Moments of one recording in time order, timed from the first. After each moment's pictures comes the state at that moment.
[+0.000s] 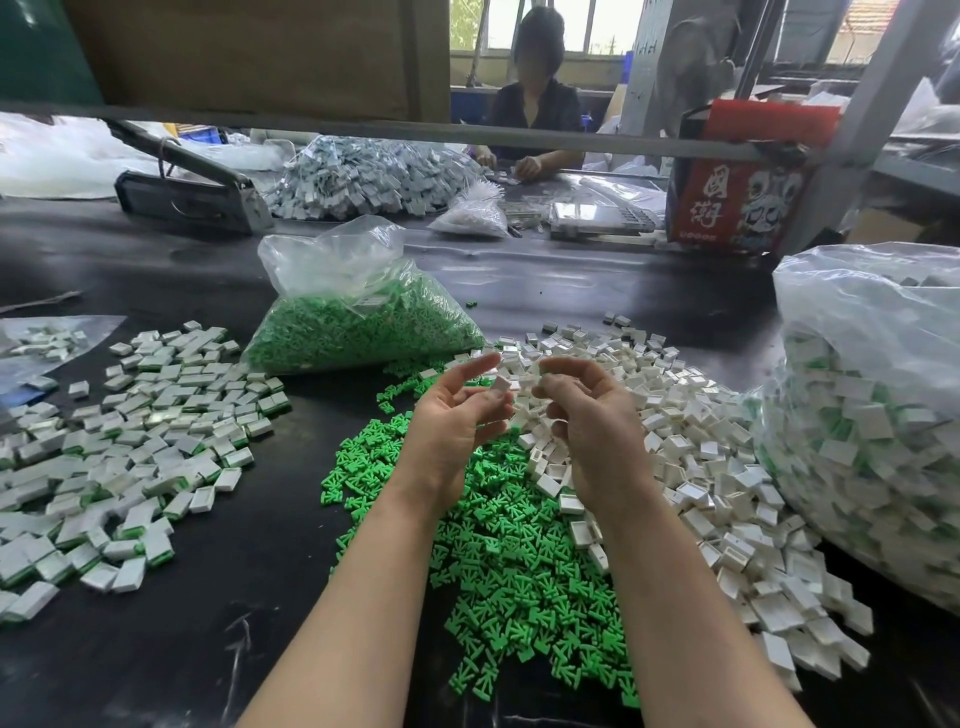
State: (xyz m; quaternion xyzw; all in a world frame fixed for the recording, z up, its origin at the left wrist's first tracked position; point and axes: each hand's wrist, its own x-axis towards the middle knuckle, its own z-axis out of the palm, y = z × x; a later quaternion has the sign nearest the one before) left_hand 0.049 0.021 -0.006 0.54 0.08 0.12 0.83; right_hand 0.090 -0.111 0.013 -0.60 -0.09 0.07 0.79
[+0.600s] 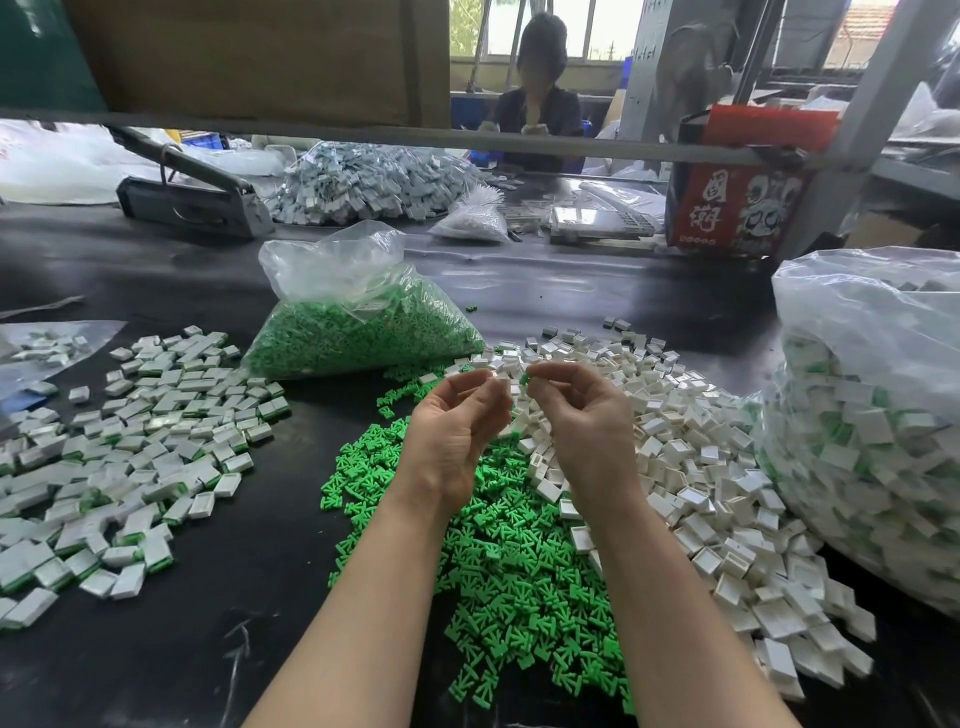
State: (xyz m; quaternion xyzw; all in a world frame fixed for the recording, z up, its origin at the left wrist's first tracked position) left_hand 0.053 0.019 -0.005 0.40 0.10 0.14 0.90; right_hand 0.086 -0.106 0.010 -0.66 -0.15 -0.04 0.73
